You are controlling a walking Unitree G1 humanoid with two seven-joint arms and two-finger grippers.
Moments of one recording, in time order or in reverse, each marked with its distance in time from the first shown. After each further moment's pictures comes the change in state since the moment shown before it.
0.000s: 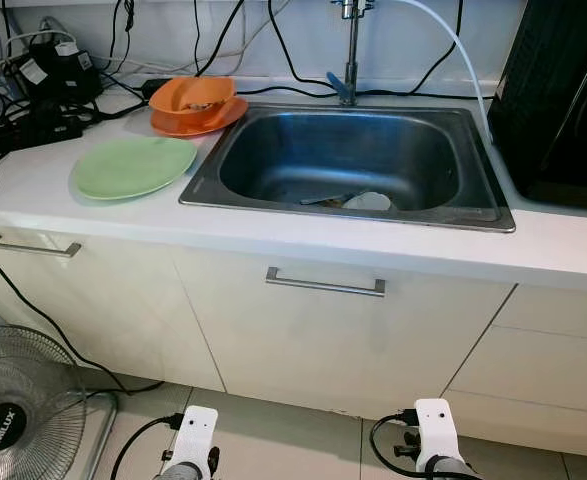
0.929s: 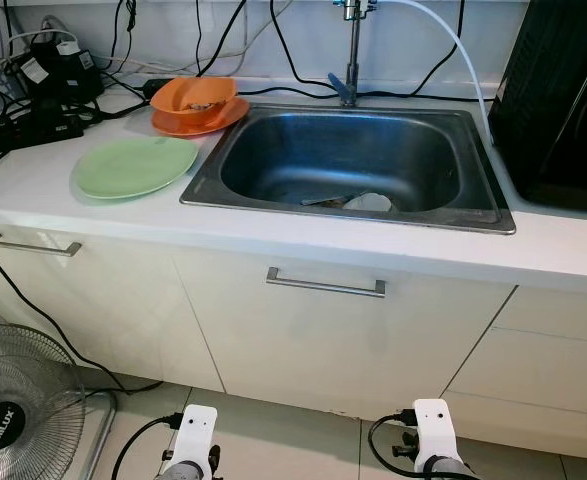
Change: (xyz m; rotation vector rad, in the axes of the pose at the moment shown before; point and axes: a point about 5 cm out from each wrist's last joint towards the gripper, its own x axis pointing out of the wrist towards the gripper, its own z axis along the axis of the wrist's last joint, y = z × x) left arm 0.000 -0.003 0.001 -0.023 -0.003 0.002; right arm 0.000 0.003 0.000 0.001 0.001 0.005
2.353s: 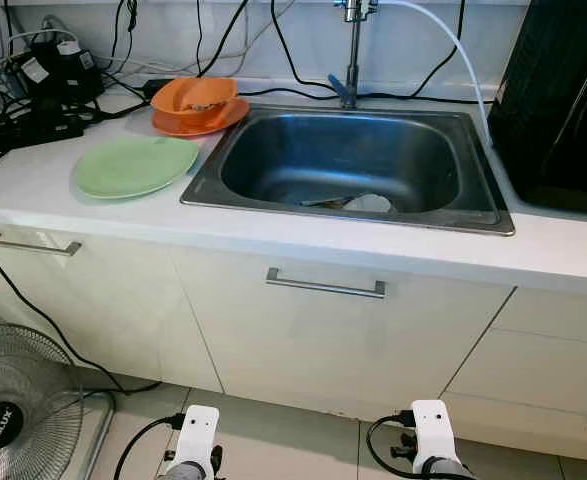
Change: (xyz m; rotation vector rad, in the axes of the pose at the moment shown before) left arm 0.000 -0.003 0.000 -0.003 0.000 -0.007; right arm 0.000 0.002 -0.001 0.001 0.003 0.003
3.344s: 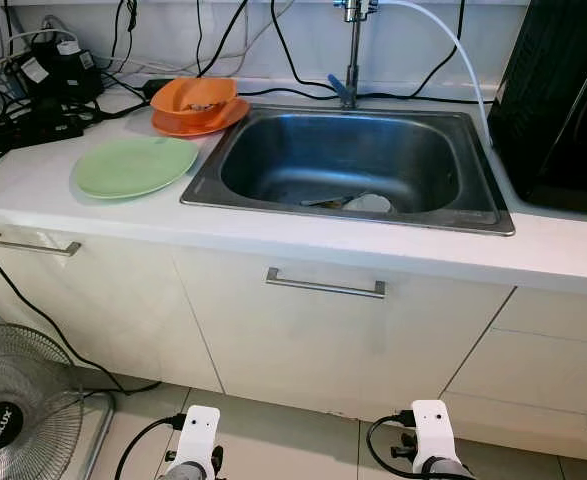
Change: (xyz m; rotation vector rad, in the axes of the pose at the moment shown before) left arm 0.000 -0.001 0.000 0.000 0.001 -0.001; right arm 0.000 0.000 0.000 0.001 0.000 -0.006
